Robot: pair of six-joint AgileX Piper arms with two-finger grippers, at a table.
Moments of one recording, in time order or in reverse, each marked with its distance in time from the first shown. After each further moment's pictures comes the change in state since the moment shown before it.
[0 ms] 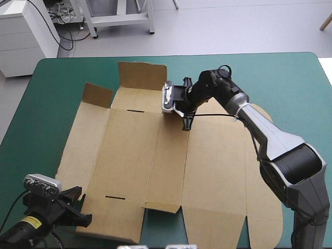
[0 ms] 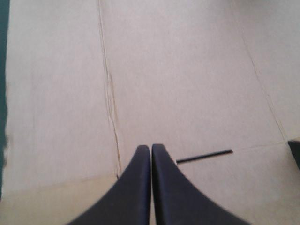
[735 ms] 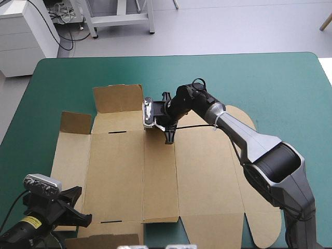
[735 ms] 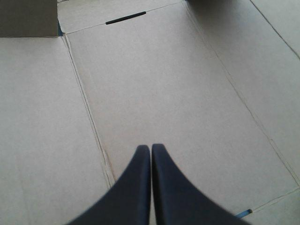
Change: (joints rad) left arm 0.000 0.000 0.000 0.000 0.000 0.000; right arm 0.115 0.087 -0.003 0.021 -0.052 0.016
